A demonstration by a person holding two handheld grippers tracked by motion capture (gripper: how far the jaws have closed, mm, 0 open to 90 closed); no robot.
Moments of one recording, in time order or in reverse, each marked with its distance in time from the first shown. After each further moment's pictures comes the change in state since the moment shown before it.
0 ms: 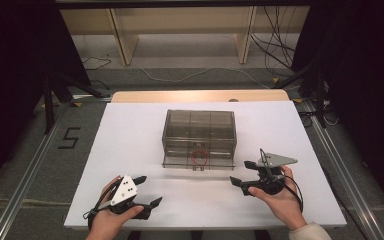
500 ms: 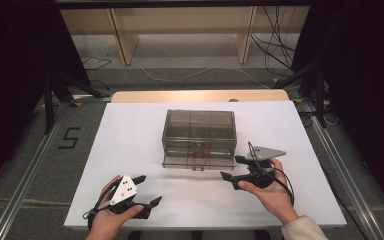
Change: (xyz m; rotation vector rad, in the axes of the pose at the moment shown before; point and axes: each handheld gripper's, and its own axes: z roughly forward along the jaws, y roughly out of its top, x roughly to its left) left arm 0.001 0.000 -0.001 -0.009 0.013 -0.007; right arm 0.010 0.025 0.015 0.000 0.027 -0.028
